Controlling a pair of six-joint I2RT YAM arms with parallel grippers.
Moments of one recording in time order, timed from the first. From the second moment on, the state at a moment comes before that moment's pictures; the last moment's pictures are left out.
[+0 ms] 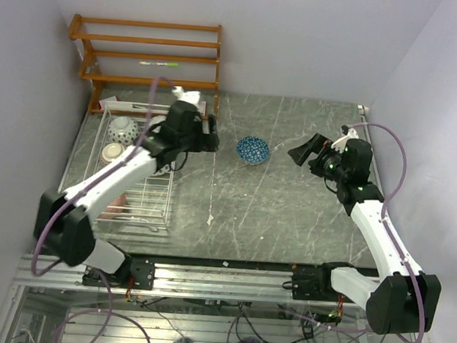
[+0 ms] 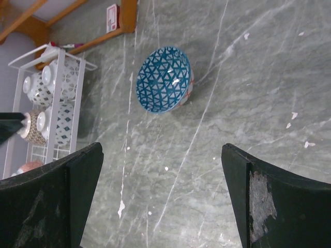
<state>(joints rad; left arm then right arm) -0.53 1.37 1.18 -0.35 -0.09 -0.47 0.09 1.08 0.78 -0.14 -0.31 0.54</state>
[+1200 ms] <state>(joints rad) -0.83 2.25 1.74 -0.15 -0.01 0.16 0.01 1.14 0.87 -0.21 -0.15 0.53</state>
